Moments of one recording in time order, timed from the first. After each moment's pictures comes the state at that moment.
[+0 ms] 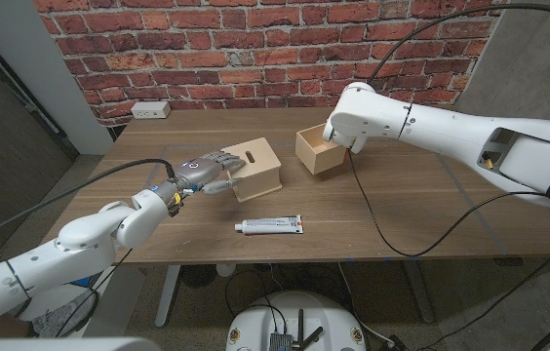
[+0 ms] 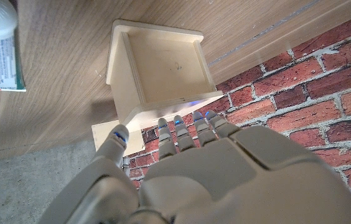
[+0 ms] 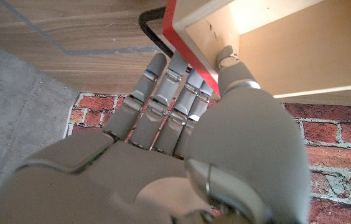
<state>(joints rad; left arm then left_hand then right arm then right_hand) 1.22 1.17 0.35 -2.07 0.59 0.13 0.17 0.01 0.07 0.68 0.00 0.17 0.20 -0.13 0.19 0.17 0.14 -0.13 0.19 0.17 0.08 -0.04 0.18 0.17 -0.01 -0.03 0.17 0.16 0.09 -0.53 -1.32 -1.70 0.89 -1.40 -0.94 1.00 -0.01 0.38 -0.17 0.22 0.93 -0.11 0.47 0.19 1.07 -0.16 0.34 0.49 1.11 -0.18 0.49 0.47 0.78 -0.09 0.41 0.20</state>
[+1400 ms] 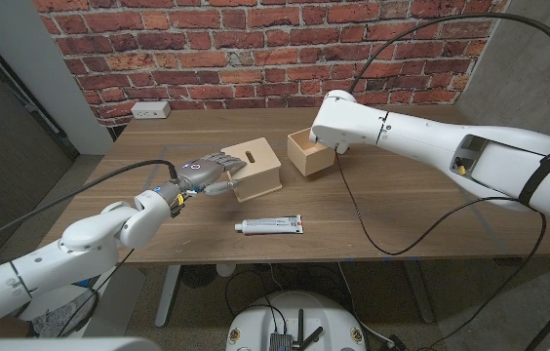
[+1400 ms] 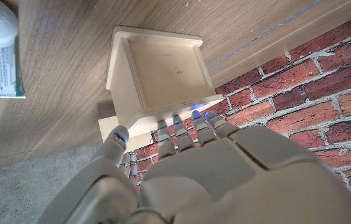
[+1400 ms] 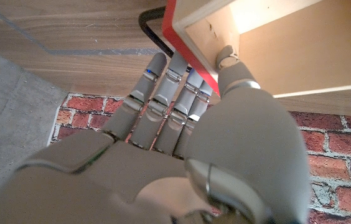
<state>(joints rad) 1.21 1.17 0.37 -2.08 0.62 0.17 0.14 0.01 0.07 0.68 0.02 0.17 0.23 -0.12 0.19 0.17 0.17 -0.12 0.19 0.17 0.10 -0.04 0.18 0.16 -0.02 -0.03 0.18 0.16 0.06 -0.41 -1.32 -1.57 0.63 -1.40 -0.73 1.00 -0.01 0.38 -0.17 0.23 0.94 -0.10 0.46 0.19 1.09 -0.16 0.32 0.49 1.12 -0.19 0.48 0.49 0.78 -0.09 0.43 0.20</state>
